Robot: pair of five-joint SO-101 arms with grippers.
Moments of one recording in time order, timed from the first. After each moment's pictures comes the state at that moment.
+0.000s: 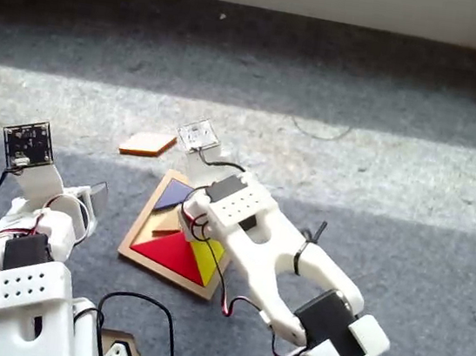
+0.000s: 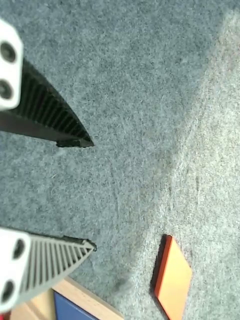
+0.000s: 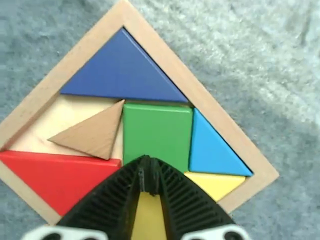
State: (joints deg) left arm -25.6 -64.2 76.5 47.0 5.3; right arm -43.5 3.3 28.2 50.2 -5.8
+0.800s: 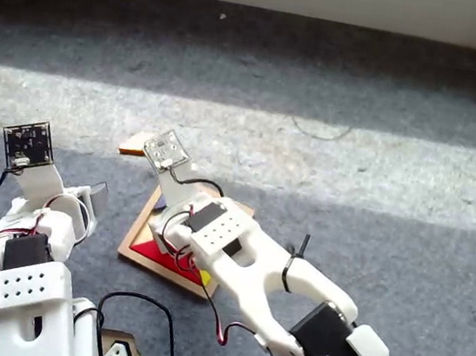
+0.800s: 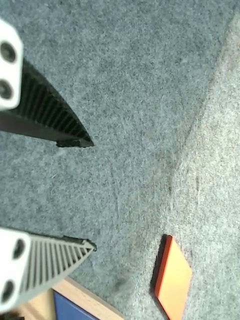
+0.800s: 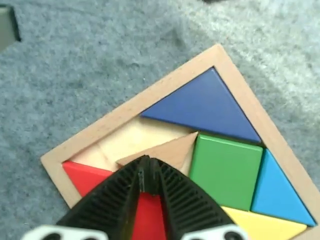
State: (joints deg) left arm -25.6 -64.2 76.5 47.0 5.3; right arm -50.7 1.1 36.2 33.8 -5.8
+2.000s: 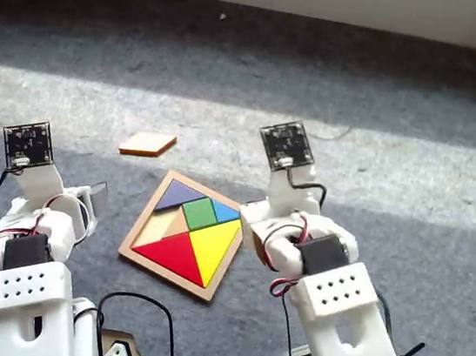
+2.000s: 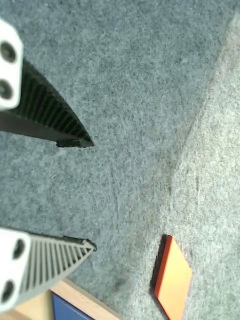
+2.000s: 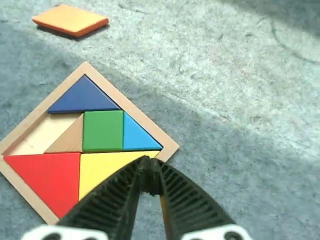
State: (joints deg) left arm -25.6 -64.2 76.5 47.0 5.3; right arm -27.6 -46.7 53.9 51.6 0.7
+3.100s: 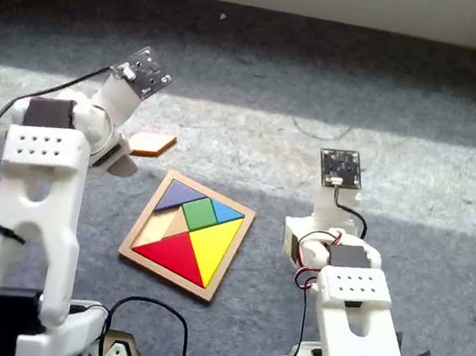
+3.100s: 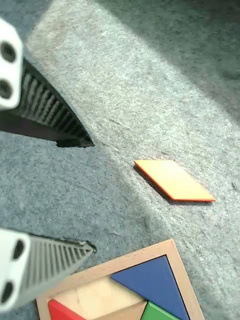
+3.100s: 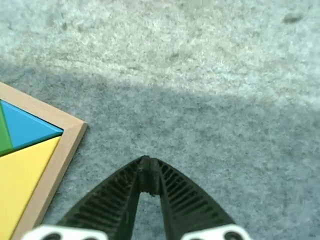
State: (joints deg) left arm -11.3 -16.1 20.6 70.7 -41.5; right arm -10.5 -40.4 66.7 39.8 0.7
